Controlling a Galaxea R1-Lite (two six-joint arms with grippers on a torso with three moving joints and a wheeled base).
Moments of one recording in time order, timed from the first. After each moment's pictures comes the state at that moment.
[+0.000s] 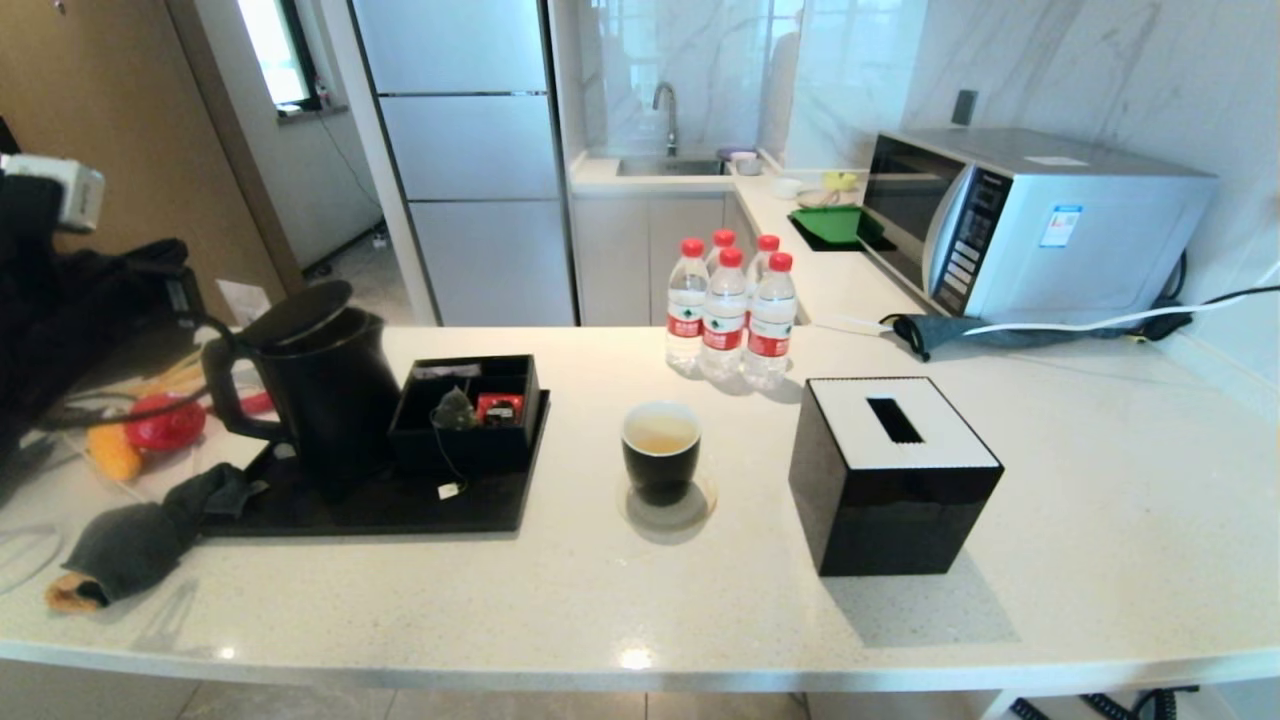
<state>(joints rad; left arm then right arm) 0.29 1.69 -0.89 -0.92 -0.12 0.18 0.00 0.00 0.00 0.00 0.04 -0.01</state>
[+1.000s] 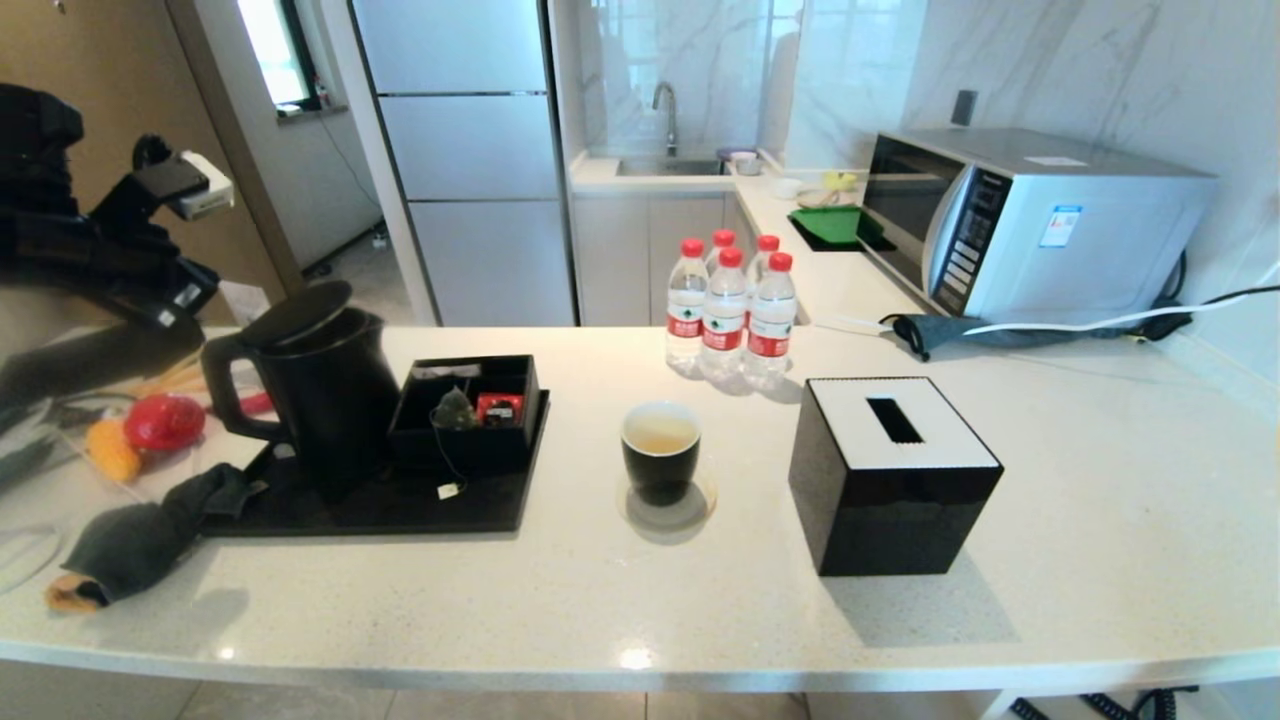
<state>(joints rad) 0.32 1.91 -1.71 0.28 -0.13 0.85 0.00 0.00 0.00 0.00 0.04 -0.01</state>
